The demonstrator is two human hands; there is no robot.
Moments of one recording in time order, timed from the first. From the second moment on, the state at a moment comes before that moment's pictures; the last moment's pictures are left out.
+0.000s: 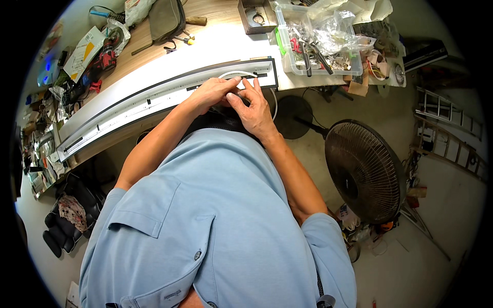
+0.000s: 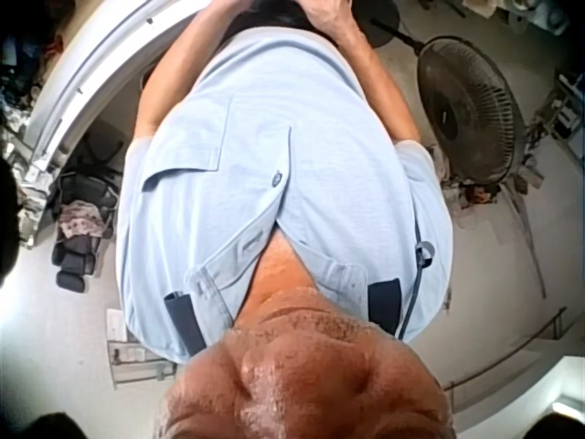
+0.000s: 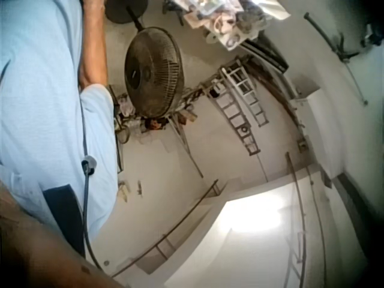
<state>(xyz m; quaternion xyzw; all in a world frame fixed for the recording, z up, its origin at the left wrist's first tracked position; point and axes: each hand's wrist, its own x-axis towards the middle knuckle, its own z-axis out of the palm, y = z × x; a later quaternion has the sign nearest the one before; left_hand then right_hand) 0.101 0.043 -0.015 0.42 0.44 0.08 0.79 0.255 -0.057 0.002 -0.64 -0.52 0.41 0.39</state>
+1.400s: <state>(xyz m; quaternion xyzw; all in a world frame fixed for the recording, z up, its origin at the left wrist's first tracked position) 0.105 0.016 0.006 0.85 0.32 0.25 0.33 0.282 -0.070 -0.027 -0.70 -0.60 0.25 0.31</state>
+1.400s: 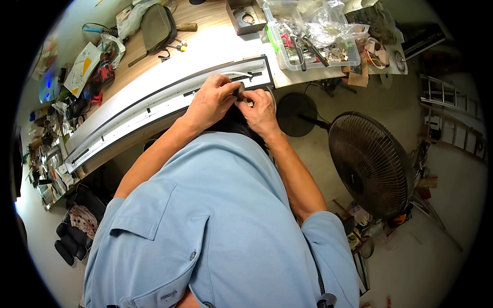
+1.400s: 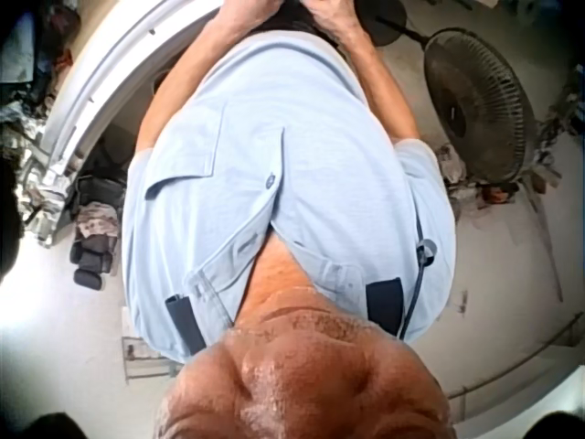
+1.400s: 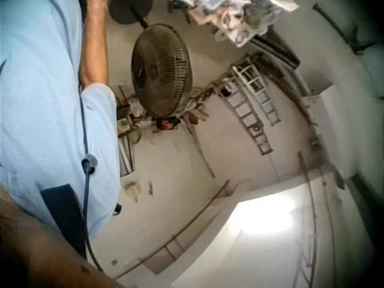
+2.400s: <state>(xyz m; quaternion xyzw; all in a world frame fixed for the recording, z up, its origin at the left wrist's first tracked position) 0.120 0.019 -0.011 0.85 0.37 0.17 0.34 0.273 -0.075 -0.017 -0.64 -0.57 0.29 0.43</state>
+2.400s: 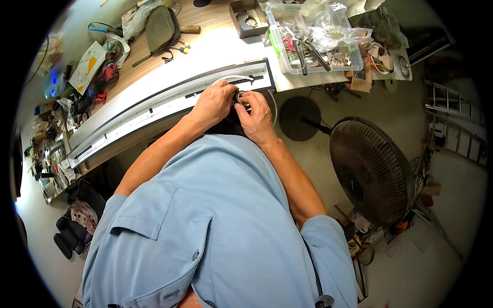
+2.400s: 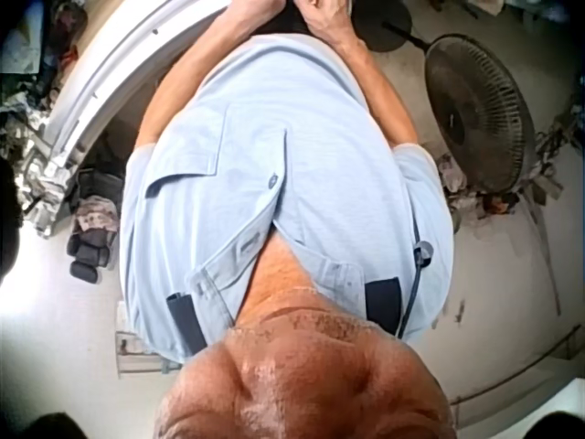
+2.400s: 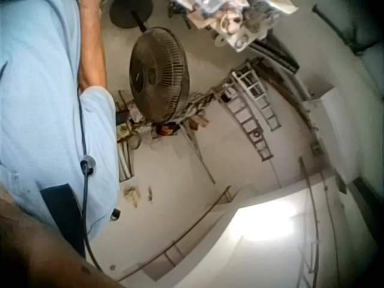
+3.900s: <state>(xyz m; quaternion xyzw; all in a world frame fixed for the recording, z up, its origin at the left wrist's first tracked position) 0.123 0.034 -0.050 0.75 0.38 0.24 0.49 0.278 -0.063 0.002 -0.72 -0.43 0.43 0.34</state>
